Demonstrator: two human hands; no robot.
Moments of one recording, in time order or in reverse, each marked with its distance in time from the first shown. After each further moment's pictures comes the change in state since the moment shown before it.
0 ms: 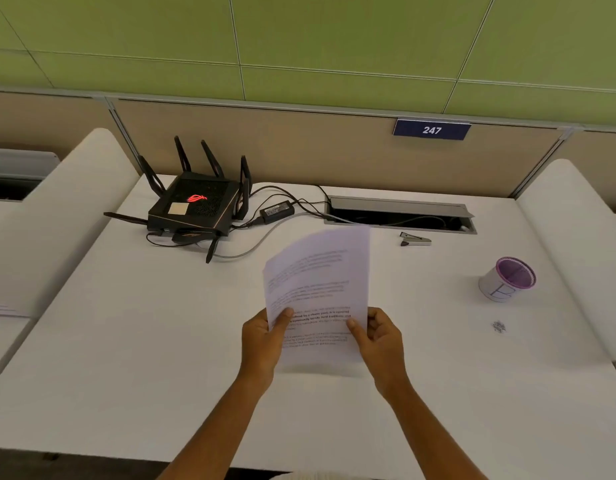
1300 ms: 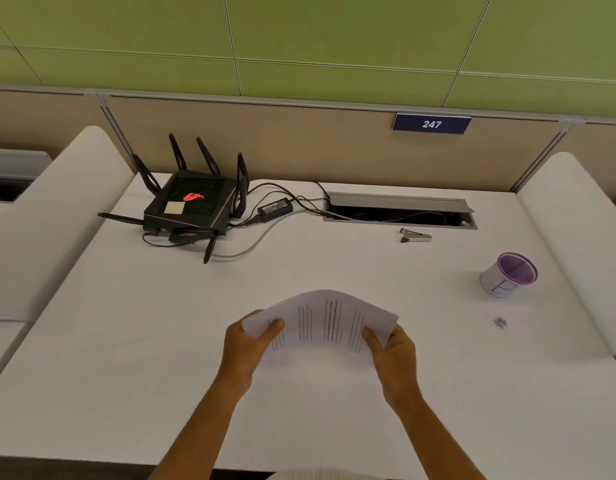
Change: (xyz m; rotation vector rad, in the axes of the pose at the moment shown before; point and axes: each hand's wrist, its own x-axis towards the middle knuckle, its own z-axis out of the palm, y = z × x) left_hand 0.014 -0.002 -0.033 0.051 -0.012 -0.110; right_hand -0.004 0.026 -0.014 0.039 0.154 0.133
